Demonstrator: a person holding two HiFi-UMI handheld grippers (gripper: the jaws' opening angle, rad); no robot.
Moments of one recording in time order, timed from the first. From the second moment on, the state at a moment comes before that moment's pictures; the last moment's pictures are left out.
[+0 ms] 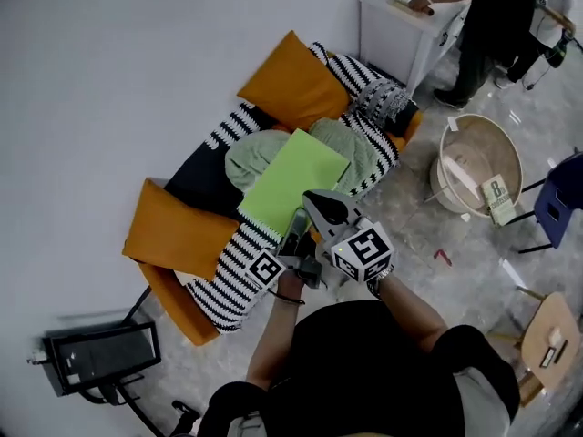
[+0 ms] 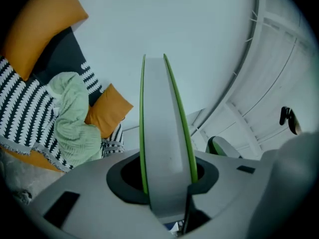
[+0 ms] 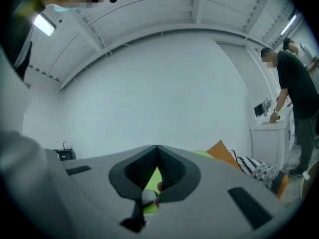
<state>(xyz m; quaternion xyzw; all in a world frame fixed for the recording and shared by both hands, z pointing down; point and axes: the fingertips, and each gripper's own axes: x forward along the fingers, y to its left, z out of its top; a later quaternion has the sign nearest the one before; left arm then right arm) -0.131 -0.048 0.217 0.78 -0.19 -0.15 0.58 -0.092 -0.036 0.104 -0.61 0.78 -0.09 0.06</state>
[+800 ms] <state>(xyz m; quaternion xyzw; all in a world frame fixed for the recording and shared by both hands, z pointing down) 0.009 -0.023 0.161 0.79 0.02 -0.05 0.61 0.036 0.016 0.066 -0.78 0.63 -0.04 0.03</state>
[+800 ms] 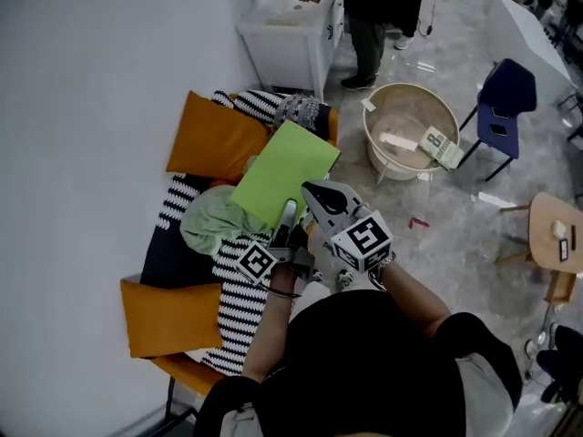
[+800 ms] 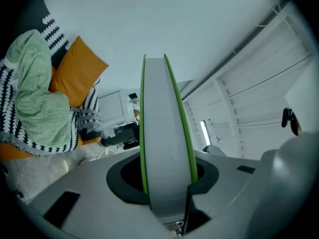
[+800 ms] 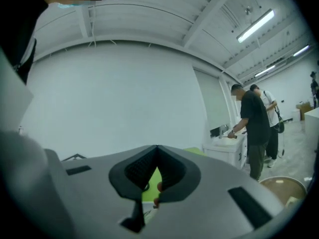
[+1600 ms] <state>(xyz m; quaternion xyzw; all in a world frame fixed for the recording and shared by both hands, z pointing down) 0.090 0.046 0.180 0.74 0.21 0.10 0.63 0.095 0.096 0.072 -0.92 0.39 -0.04 0.03</state>
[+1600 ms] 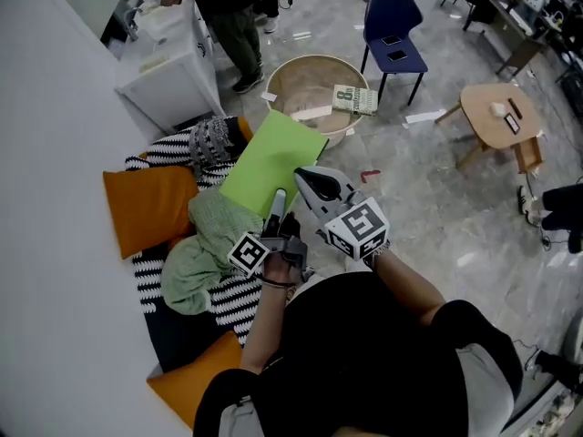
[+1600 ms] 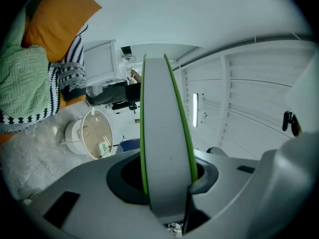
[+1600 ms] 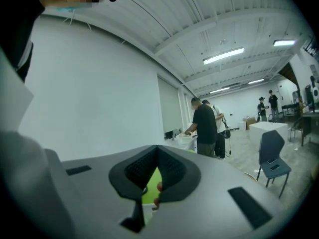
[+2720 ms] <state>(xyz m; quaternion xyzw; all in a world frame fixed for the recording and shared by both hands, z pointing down) 0.265 0.244 0.196 0.76 0.18 0.11 0.61 0.280 0.346 0.089 -0.93 0.36 -0.05 0.05</state>
